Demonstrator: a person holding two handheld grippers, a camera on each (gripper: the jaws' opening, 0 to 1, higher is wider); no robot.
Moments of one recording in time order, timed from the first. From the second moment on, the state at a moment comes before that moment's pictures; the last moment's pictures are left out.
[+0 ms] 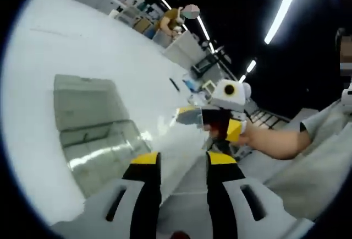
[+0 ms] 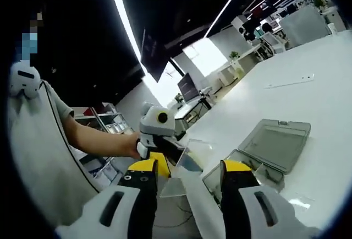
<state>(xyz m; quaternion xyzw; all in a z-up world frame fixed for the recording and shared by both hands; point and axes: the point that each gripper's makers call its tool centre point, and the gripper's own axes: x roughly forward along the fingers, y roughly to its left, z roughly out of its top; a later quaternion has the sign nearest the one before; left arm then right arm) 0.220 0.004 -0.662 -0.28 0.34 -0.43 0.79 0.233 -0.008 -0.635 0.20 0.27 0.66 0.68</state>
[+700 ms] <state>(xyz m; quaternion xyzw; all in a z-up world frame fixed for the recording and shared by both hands) 0.221 -0.010 -0.649 -0.31 0.31 -0.47 0.77 0.237 -0.006 -0.632 0.24 0.28 0.66 0.66</state>
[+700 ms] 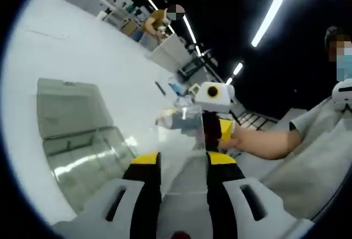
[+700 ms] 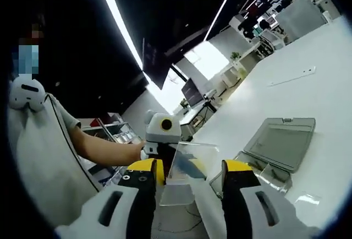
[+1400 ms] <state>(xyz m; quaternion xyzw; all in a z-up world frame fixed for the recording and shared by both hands) 0.216 -0.028 -0.638 -0.32 0.29 -0.50 0.75 0.232 -0.003 -0.618 0.28 0.28 0.67 0.63</state>
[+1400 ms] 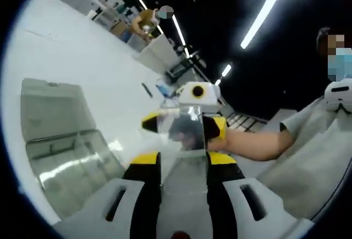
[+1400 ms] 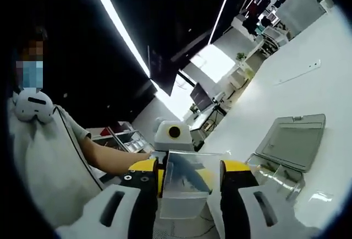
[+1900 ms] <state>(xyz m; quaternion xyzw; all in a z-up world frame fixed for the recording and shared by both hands) 0.213 -0.030 -0.636 -0.34 0.29 -0.51 0.74 0.233 -0.007 -0.617 0.30 0.28 0.66 0.63</state>
